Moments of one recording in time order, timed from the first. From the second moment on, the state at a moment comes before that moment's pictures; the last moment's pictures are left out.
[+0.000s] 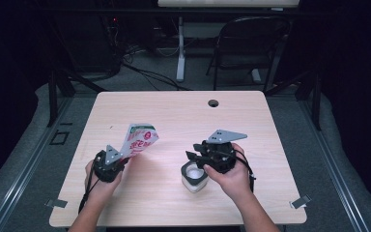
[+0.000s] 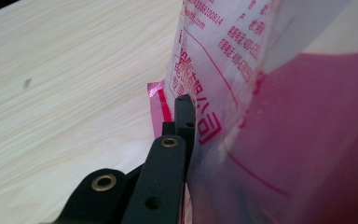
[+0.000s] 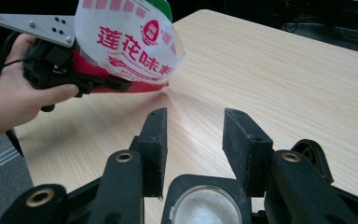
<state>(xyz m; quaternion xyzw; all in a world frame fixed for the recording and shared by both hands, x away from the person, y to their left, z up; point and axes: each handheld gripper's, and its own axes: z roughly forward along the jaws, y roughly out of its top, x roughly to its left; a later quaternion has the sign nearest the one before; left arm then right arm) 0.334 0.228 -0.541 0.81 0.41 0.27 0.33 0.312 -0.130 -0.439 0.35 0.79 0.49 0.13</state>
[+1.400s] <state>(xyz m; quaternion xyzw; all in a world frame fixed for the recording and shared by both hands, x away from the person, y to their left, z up) 0.327 0.241 -0.533 0.85 0.39 0.25 0.27 0.316 -0.137 -0.437 0.35 0.79 0.49 0.14</state>
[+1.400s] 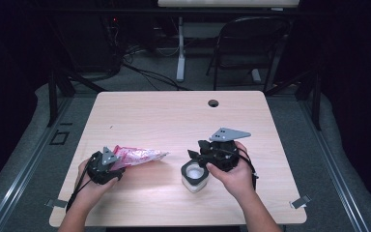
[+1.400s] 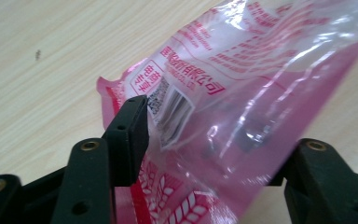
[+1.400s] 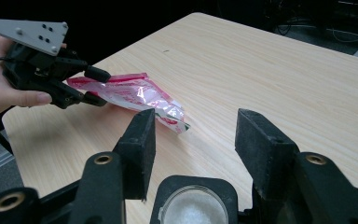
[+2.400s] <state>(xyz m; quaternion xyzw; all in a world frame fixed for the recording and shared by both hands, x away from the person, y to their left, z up) 0.323 0.251 -0.492 0.84 0.39 0.22 0.32 0.320 -0.153 -0.444 0.38 0.79 0.45 0.15</state>
